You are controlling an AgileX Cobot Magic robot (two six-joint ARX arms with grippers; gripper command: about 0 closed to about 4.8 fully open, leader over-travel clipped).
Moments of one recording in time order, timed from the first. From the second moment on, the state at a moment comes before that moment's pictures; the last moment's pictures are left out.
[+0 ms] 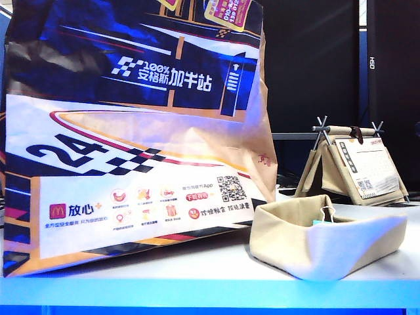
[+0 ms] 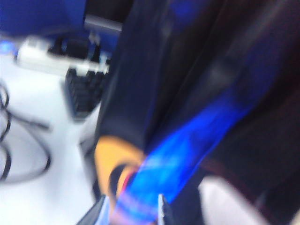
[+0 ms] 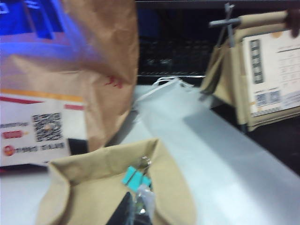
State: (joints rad) left arm -0.27 0.04 0.07 -0.11 0.05 -0.29; right arm 0.59 0.01 0.01 -0.12 0.19 0.09
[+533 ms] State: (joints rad) left arm -0.27 0.04 0.07 -0.20 0.05 -0.29; right arm 0.58 0.00 0.01 -0.12 0.18 0.10
